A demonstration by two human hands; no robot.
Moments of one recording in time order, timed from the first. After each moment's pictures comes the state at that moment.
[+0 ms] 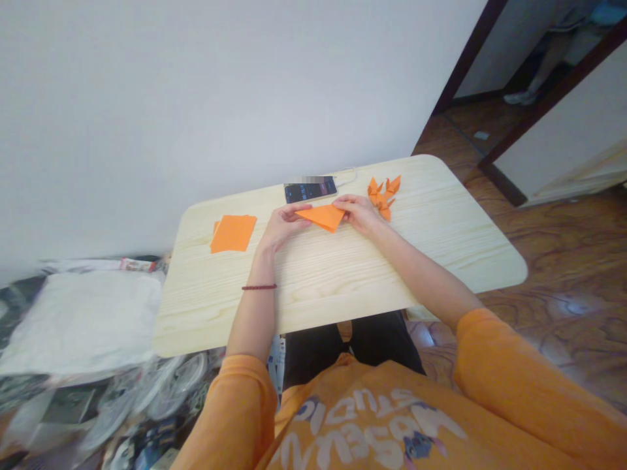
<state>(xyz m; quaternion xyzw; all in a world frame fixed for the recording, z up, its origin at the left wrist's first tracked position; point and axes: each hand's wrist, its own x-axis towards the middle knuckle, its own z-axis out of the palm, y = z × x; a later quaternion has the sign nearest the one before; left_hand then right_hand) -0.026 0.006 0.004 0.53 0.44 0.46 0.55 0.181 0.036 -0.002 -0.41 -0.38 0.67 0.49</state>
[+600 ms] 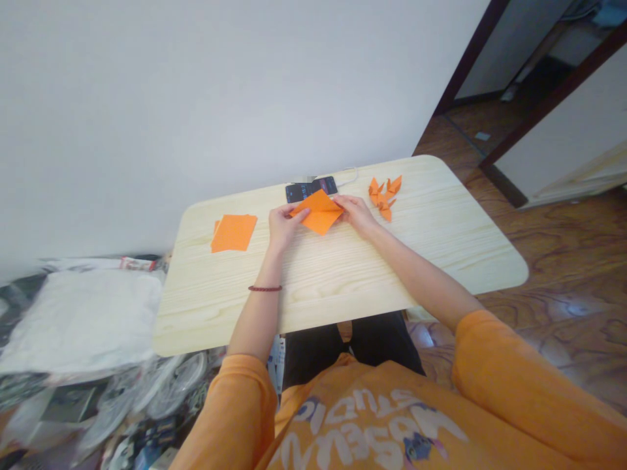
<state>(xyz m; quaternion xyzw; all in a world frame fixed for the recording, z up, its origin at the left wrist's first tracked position) -0.014 0.010 0.001 0.53 0.55 0.52 0.38 0.175 0.033 0.000 -0.40 -0.44 0.64 0.49</state>
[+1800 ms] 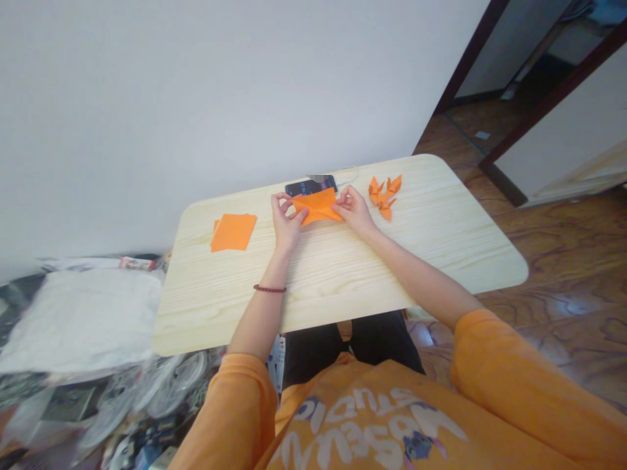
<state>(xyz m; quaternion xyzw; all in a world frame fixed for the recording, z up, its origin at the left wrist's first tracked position) 0.001 0.005 -0.007 0.51 0.49 0.59 0.39 0.173 0.030 -0.004 -0.41 -0.52 0.54 0.53</state>
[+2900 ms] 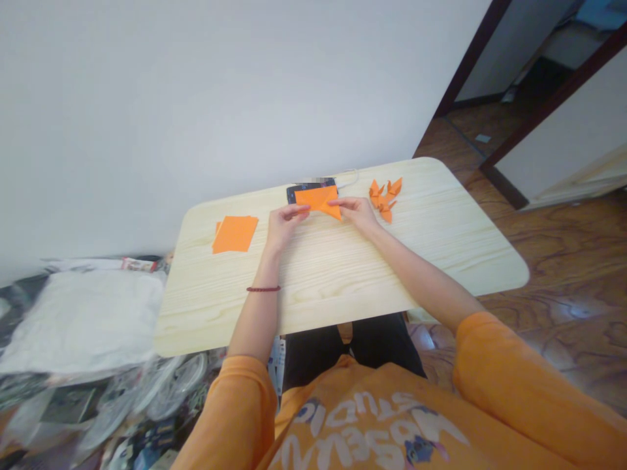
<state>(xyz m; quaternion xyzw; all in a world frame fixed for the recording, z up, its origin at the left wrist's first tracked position) -0.021 0.007 0.006 0.58 0.51 0.51 0.39 0.183 0.038 -0.010 -0.38 -0.51 0.58 0.51</state>
